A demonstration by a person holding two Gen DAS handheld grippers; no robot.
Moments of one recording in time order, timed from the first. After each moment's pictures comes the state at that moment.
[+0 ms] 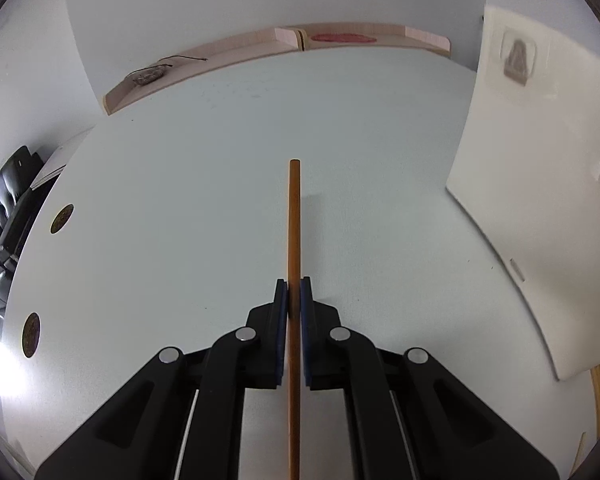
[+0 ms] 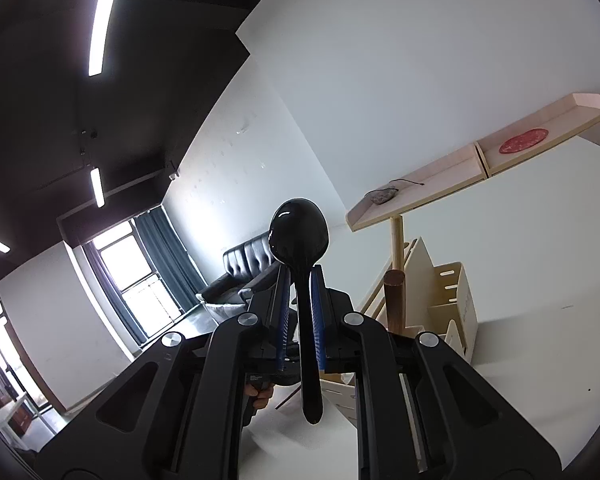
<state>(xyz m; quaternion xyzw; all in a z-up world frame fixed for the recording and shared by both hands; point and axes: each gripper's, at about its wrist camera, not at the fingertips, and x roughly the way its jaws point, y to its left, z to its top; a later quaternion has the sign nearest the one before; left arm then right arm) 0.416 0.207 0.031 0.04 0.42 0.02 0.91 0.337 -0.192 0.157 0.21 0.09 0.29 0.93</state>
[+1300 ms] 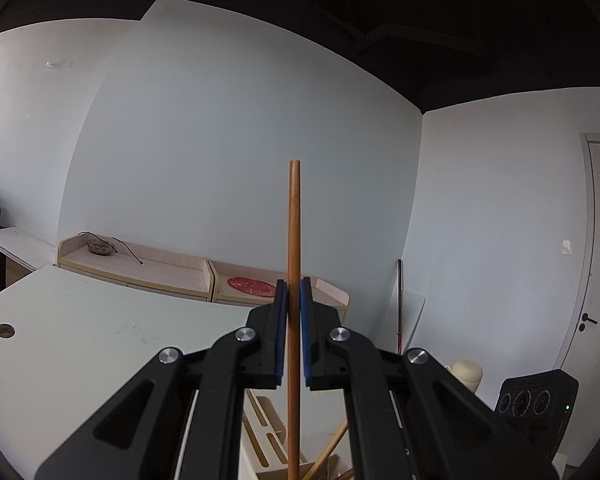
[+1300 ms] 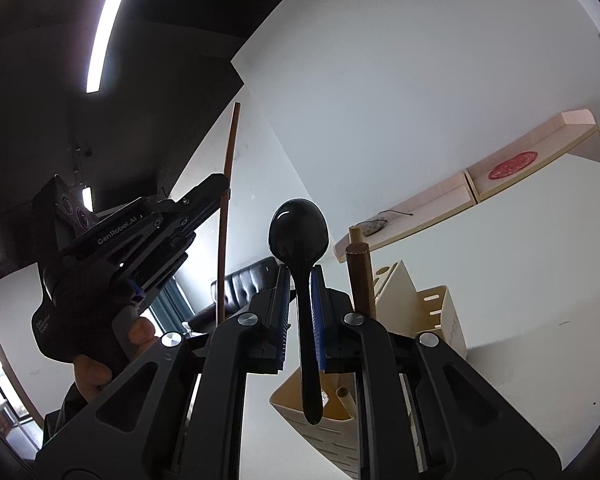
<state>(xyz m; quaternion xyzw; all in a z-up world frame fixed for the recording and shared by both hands) 0.314 0.055 0.228 -0.12 0.00 -0.09 0.99 0.338 -0.201 0.140 0.22 0.03 0.26 0.94</state>
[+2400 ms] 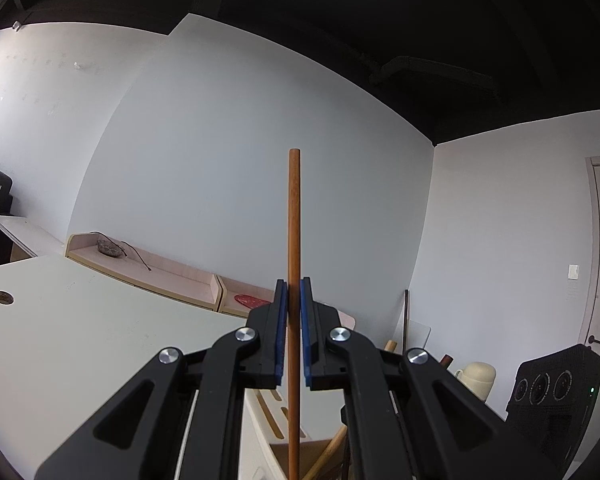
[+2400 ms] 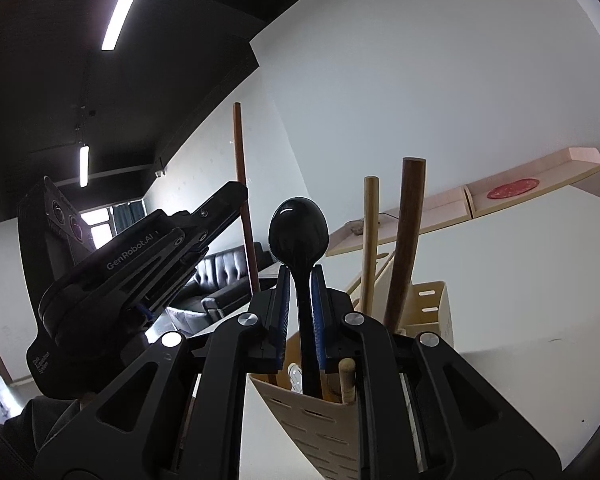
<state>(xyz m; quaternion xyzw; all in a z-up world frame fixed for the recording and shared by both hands) 0.303 0.044 0.177 -0.15 -0.05 -0.06 0.98 0.329 -0.176 0.132 0.14 0.03 0.24 0.96</state>
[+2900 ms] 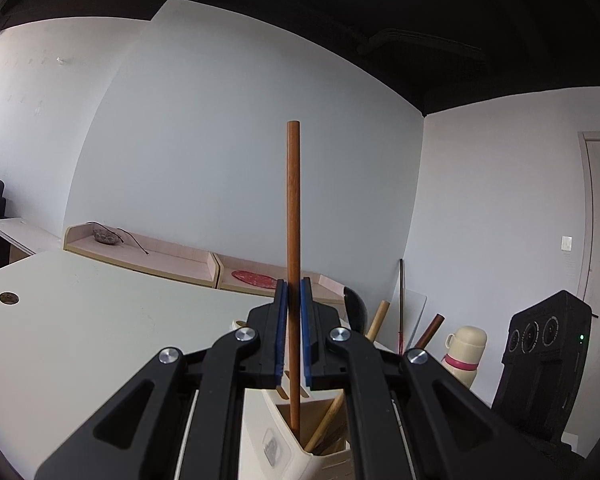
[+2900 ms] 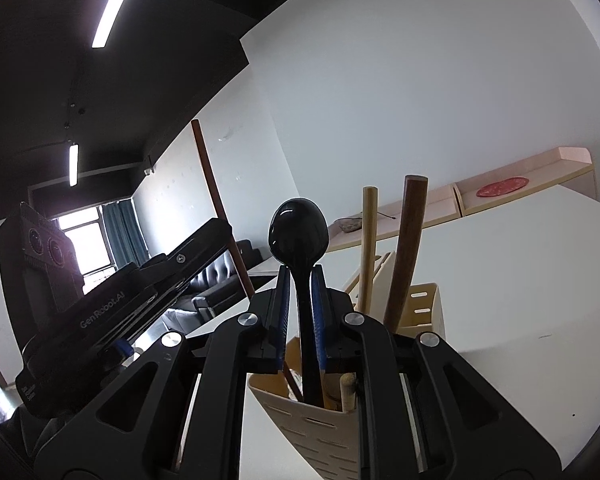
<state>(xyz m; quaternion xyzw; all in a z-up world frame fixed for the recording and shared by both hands) 0.294 0.038 0.177 -0.12 0.00 -0.08 0.99 0.334 -0.167 0.142 0.14 0.05 0.22 0.96</state>
